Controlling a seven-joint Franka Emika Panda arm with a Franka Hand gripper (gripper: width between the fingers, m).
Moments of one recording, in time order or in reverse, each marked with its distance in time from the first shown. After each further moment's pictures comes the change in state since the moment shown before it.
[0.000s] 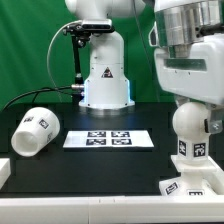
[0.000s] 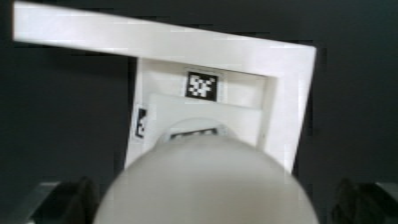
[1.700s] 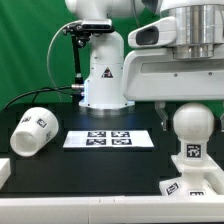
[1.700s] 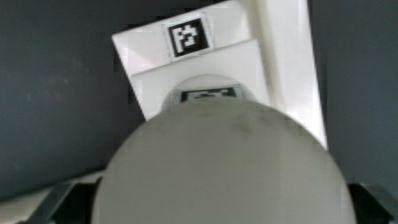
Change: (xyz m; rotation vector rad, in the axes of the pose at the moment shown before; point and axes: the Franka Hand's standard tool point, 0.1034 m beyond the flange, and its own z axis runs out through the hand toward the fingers) arm 0.012 -0.001 0.003 -0.032 0.105 -0.674
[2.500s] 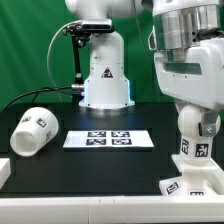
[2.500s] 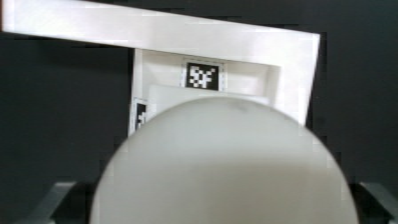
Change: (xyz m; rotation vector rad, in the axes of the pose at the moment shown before) arm -0.005 -0.004 0.001 0.051 -0.086 0.876
